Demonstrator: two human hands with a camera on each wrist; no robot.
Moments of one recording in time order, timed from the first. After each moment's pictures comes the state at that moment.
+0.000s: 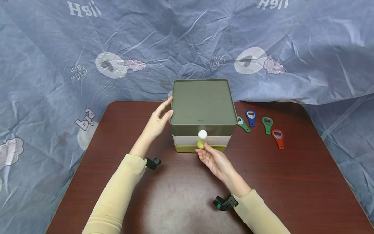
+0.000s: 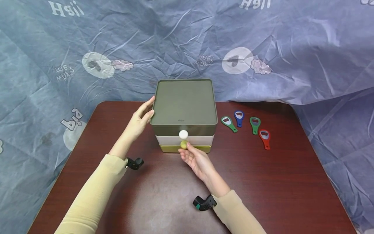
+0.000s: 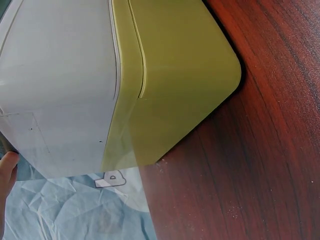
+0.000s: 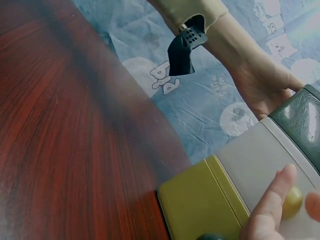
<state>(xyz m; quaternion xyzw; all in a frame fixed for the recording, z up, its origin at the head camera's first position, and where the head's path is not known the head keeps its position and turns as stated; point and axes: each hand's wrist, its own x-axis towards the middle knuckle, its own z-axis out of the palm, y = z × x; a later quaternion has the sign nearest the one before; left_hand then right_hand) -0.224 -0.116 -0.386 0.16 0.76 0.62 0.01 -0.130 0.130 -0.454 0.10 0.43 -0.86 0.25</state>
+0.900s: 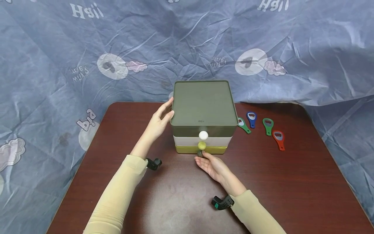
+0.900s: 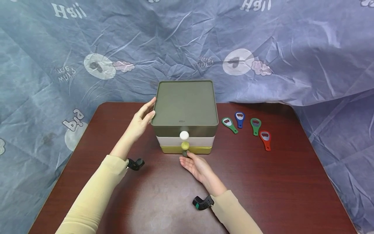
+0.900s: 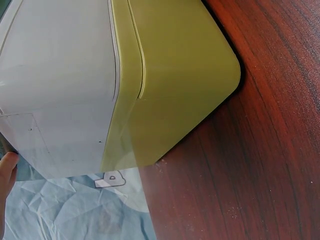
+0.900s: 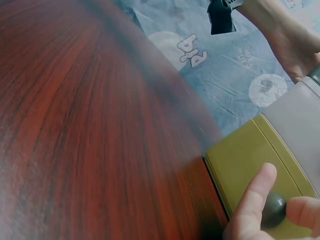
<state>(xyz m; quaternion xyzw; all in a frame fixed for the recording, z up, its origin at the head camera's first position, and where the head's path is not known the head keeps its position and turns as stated) -0.224 -0.116 -0.386 0.16 0.76 0.64 0.02 -0.134 0.128 -0.495 0.15 0.43 -0.84 0.28</state>
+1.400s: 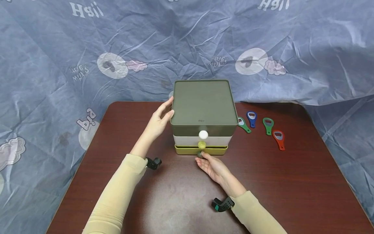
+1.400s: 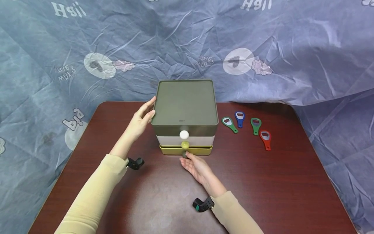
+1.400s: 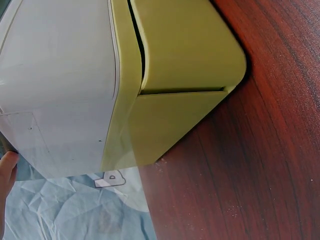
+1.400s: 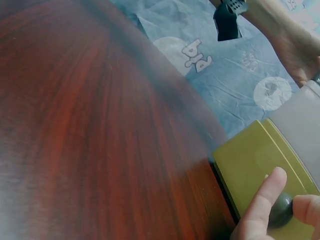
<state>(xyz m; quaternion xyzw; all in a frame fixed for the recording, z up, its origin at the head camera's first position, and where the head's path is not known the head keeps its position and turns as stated) -0.222 -0.116 -0.382 0.16 0.76 0.63 0.02 -0.130 0.128 -0.498 0.15 0.45 -0.84 0.27</state>
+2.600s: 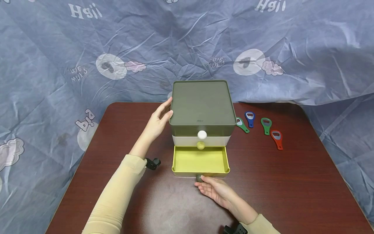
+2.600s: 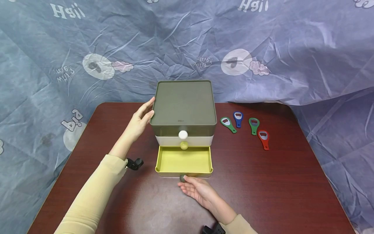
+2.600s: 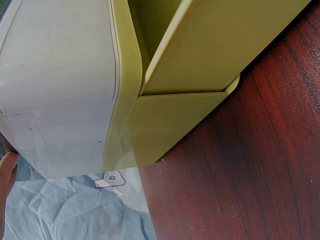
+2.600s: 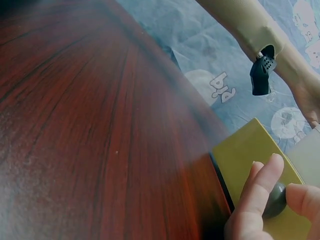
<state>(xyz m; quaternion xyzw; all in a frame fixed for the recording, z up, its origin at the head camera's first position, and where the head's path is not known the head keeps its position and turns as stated) -0.224 -0.114 -0.387 0.16 0.76 0.63 0.00 -0.060 0.143 -0.501 0.11 0.48 -0.79 0.36</state>
